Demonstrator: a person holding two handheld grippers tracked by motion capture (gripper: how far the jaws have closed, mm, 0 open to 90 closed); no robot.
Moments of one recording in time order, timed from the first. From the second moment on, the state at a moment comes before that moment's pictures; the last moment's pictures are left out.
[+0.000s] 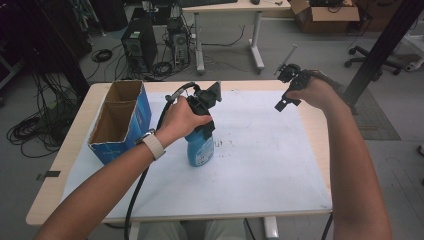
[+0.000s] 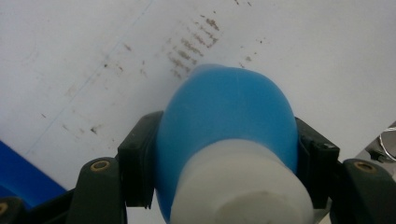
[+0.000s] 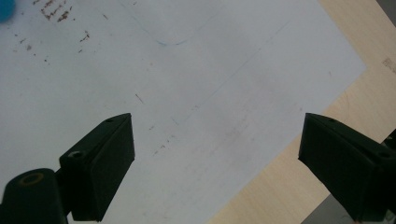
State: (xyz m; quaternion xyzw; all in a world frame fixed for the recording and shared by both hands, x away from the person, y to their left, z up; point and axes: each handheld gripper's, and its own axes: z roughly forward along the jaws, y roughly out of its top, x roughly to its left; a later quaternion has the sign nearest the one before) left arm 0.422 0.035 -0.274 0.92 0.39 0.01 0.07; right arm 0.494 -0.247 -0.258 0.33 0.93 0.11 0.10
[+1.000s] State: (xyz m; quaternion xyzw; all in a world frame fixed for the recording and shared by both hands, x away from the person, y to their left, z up) left arm 0.419 0.055 -0.192 0.91 0.42 0.03 0.07; right arm 0.489 -0.248 -0.254 0.33 0.93 0.11 0.10
